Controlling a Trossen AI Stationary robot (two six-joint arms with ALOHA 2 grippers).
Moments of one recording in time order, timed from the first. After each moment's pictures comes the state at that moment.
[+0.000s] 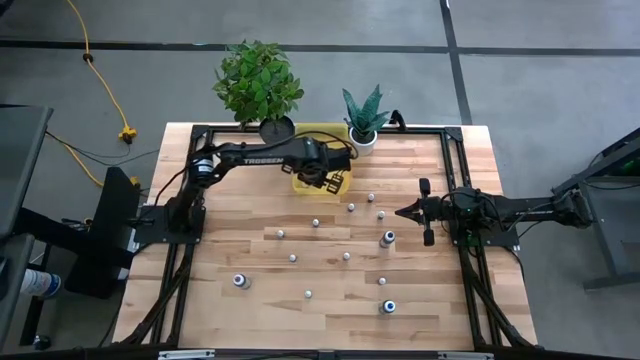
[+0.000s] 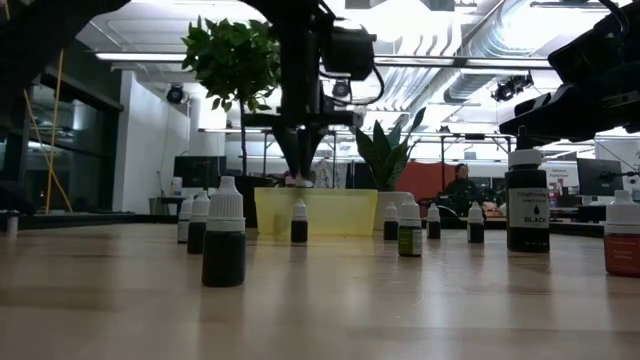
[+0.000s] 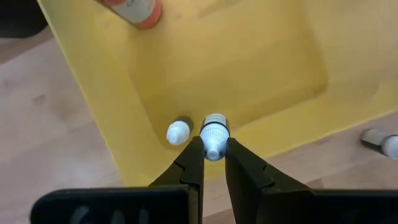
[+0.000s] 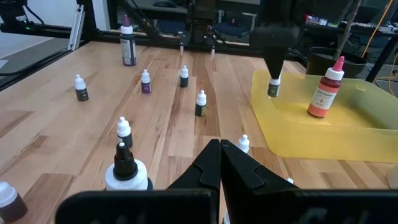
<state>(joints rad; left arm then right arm) 0.22 2.10 1.87 -1.19 -0.24 -0.93 -0.03 0.24 0.01 0.03 0.00 -0.09</state>
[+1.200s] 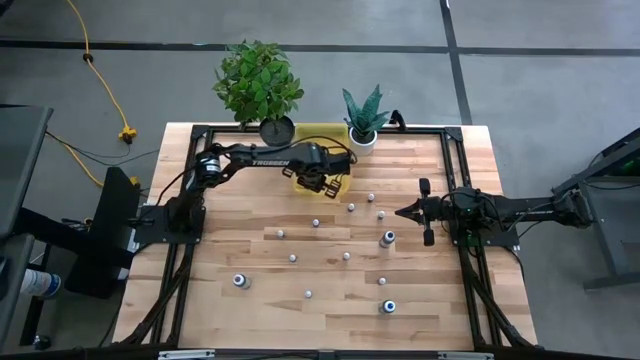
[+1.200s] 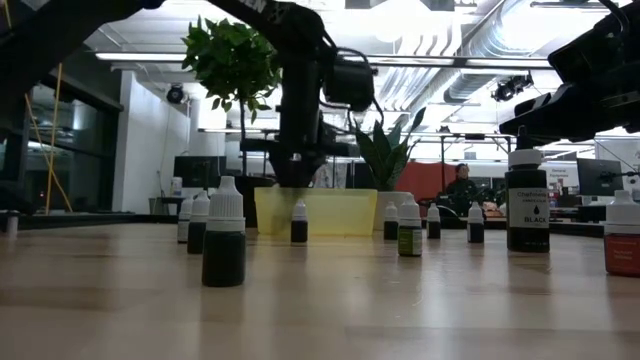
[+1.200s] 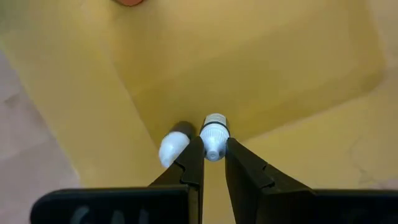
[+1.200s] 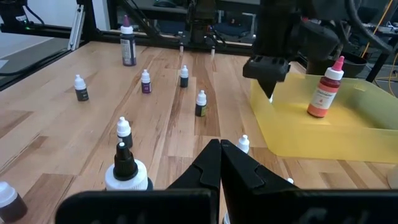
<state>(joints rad) 0.24 2.16 1.80 -1.13 -0.19 -0.88 -0.03 0.24 0.01 0.03 0.00 -0.09</state>
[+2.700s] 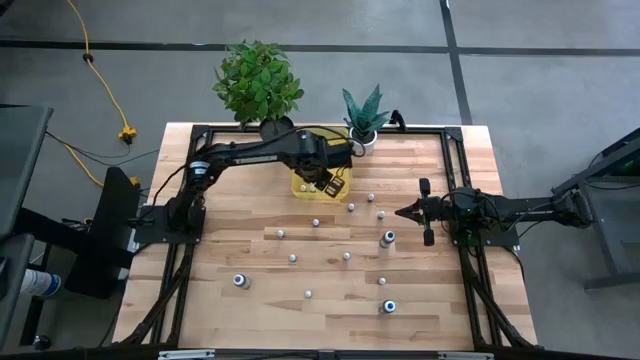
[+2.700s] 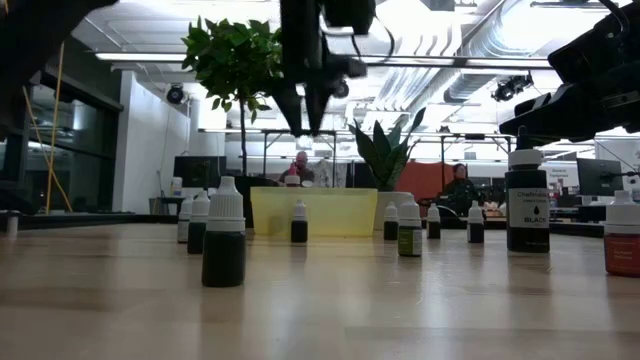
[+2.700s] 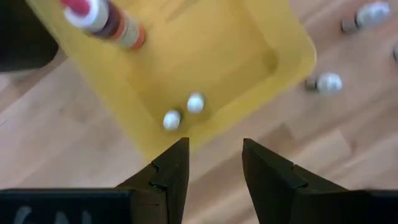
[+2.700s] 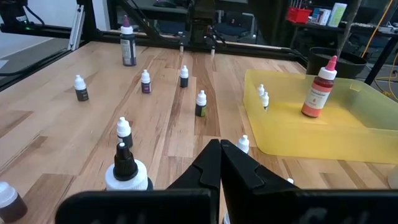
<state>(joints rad) 0.16 2.06 2.05 -1.38 -0.20 -0.76 -0.03 0.24 0.01 0.03 0.00 -0.09</state>
